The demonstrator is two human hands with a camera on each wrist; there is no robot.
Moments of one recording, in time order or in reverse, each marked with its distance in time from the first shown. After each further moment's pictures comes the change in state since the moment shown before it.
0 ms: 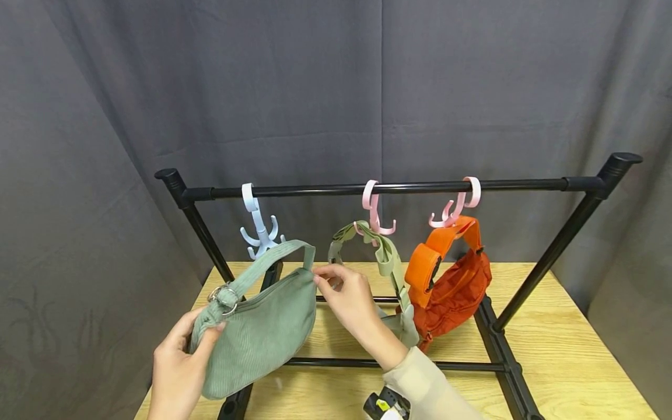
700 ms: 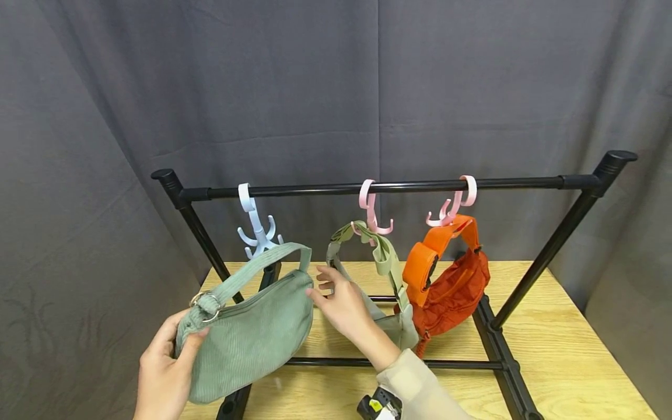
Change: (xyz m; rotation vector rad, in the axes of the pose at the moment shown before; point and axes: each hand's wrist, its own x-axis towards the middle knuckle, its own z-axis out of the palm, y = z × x) left_hand -0.001 -0.006 -0.012 0.020 -0.008 0.059; right_hand -0.006 0.018 0.011 -0.029 -0.156 0.213
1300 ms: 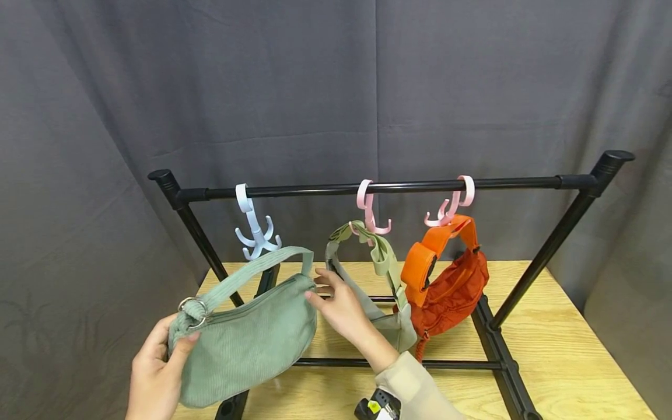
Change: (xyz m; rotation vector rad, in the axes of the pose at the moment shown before) left_hand 0.001 -0.010 -0.005 -0.131 -0.028 0.046; right_hand 0.000 0.010 0.003 0.166 -0.074 0.043
